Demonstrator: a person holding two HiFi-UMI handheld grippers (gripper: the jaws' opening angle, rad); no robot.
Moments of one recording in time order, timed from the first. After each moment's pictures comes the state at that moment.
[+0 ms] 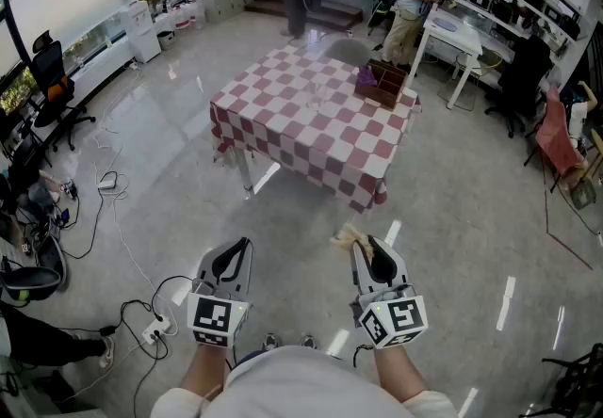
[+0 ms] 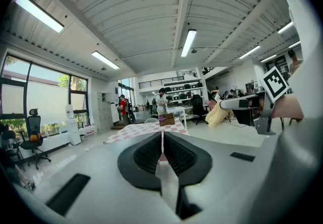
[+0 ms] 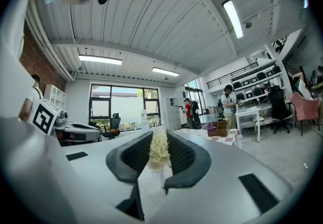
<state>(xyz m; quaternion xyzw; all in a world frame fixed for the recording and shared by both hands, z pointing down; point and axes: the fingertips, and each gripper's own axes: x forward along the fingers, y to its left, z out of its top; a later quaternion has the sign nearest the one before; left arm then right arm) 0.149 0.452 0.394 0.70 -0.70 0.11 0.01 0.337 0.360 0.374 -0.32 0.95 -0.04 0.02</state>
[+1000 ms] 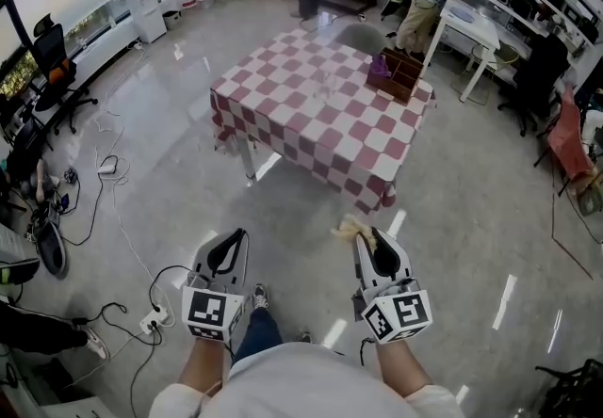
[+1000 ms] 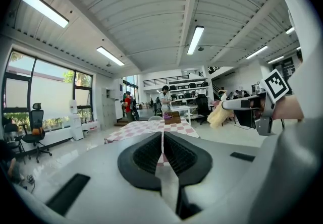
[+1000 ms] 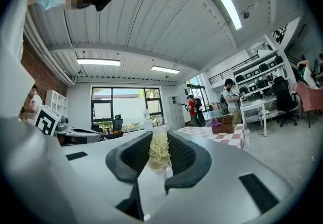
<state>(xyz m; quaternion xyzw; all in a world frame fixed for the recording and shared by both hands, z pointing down) 0.124 0.398 0.416 0.69 -0.72 0.10 0.03 0.314 0.296 0.395 -0.30 0.95 -0.07 0.03</state>
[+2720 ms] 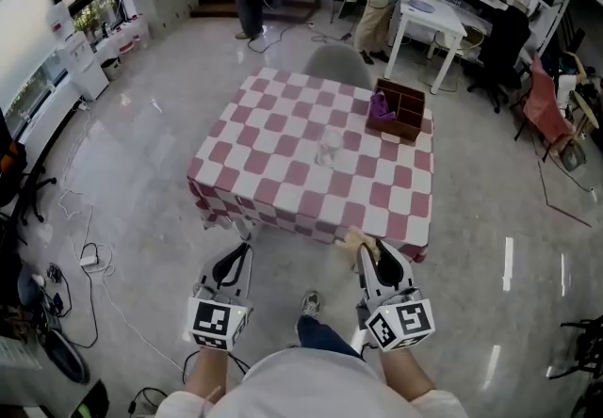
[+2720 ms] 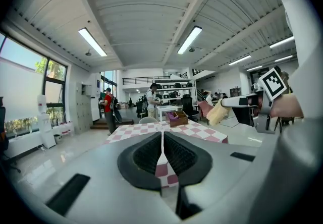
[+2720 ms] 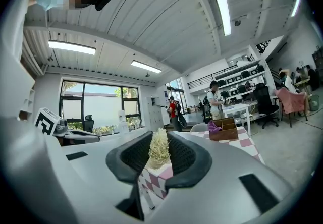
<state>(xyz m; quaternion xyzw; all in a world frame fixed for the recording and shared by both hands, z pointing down) -0.095 0.159 0.443 0.78 -0.61 0.10 0.03 0.120 0.107 0.412 -0.43 0.90 -0.07 0.03</state>
